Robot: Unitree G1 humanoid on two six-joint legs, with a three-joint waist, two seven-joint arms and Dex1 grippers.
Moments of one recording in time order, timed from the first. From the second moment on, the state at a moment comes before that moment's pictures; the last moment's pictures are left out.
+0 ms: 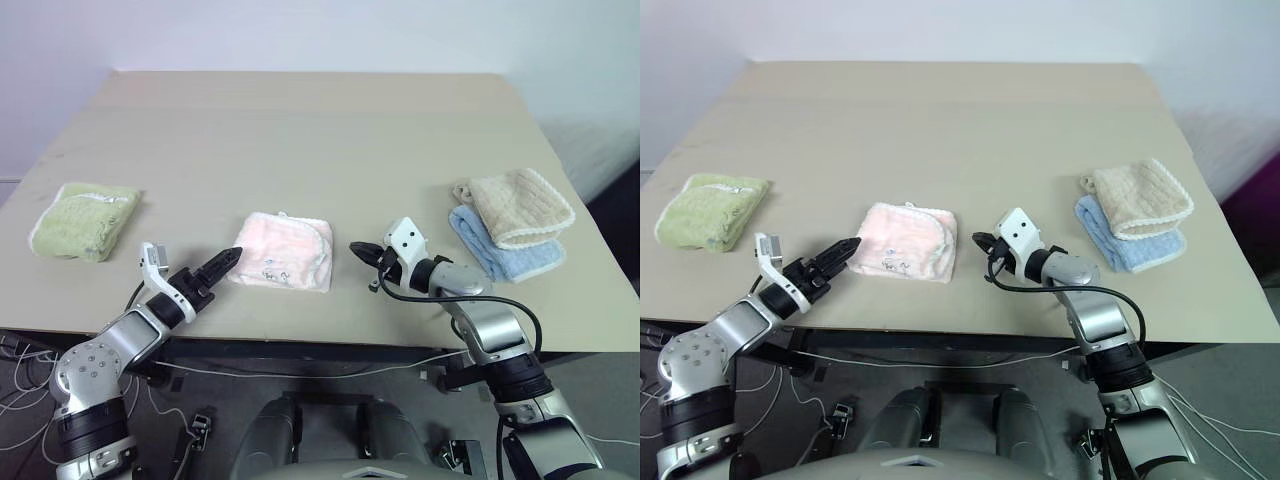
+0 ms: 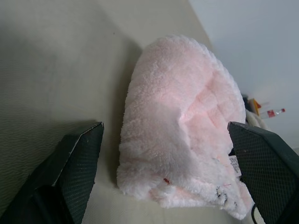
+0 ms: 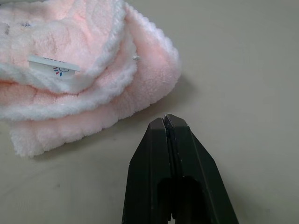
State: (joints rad) left arm -0.16 0.34 0.48 -0.07 -1.16 1.04 -0.30; right arm -0.36 -0.39 0.17 0.00 0.14 0.28 0.68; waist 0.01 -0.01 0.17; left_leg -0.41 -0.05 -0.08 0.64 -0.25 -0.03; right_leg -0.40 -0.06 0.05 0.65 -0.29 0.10
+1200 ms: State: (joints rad) left arm -0.15 0.26 0.41 -0.09 -1.23 1.05 -0.28; right arm -0.35 -0.41 0.13 0.00 0.14 0.28 0.65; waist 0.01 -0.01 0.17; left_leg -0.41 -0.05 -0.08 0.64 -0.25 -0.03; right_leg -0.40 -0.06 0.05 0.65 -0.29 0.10
